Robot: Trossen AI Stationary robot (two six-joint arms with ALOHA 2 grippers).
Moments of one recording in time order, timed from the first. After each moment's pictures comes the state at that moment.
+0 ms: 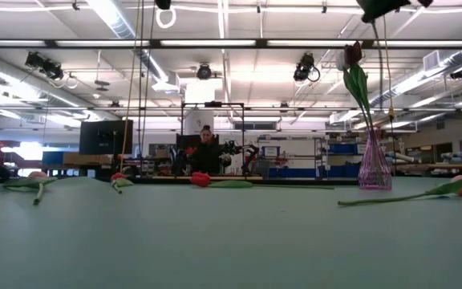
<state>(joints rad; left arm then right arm) 0.18 1.03 1.02 0.02 0.20 -0.08 -0.03 0.92 1.31 -1.11 0.76 0.53</state>
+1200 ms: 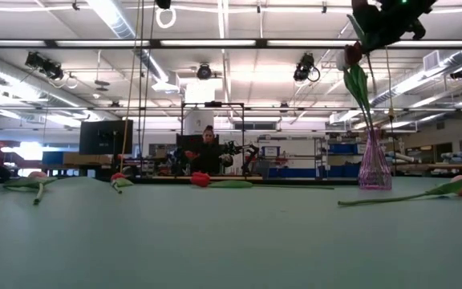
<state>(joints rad) 0.18 1.03 1.02 0.03 0.20 -0.07 -0.63 0.79 0.99 -0.57 0.51 0.10</state>
